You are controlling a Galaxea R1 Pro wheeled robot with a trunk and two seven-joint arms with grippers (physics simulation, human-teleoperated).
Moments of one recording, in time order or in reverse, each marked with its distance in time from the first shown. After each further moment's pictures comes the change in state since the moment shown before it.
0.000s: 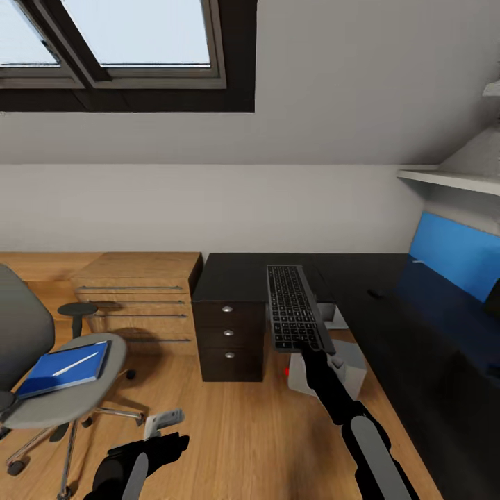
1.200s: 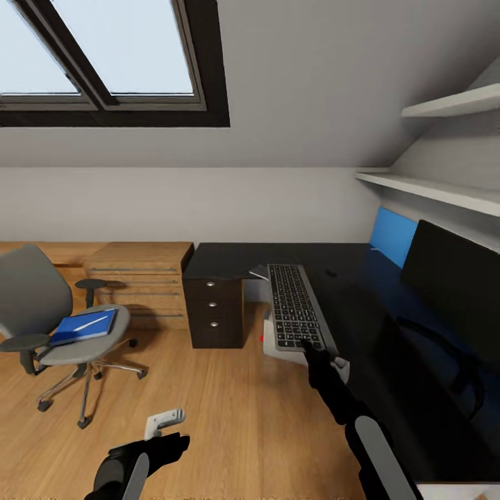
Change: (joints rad) left arm 0.000 -0.001 -0.006 0.000 -0.002 0.000 0.000; right arm 0.001 -0.017 -0.001 -0.002 -0.047 0.006 0.005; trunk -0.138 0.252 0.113
